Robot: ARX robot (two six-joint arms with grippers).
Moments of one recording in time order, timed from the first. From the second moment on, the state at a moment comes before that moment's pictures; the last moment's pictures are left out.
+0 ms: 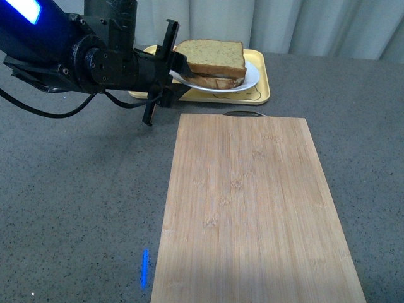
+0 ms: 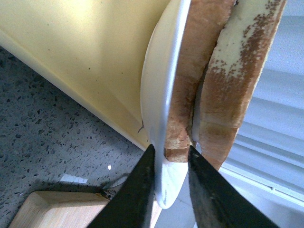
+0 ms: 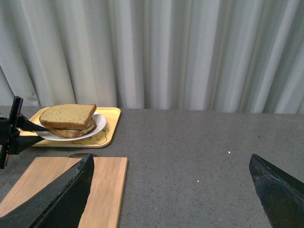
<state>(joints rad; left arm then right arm) -0.22 2.53 1.57 0.45 0.39 -1.30 0.00 0.00 0.00 0.00 0.00 0.00</state>
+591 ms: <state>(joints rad) -0.22 2.22 1.22 0.50 0.31 -1.22 0.00 0.00 0.00 0.00 0.00 0.00</state>
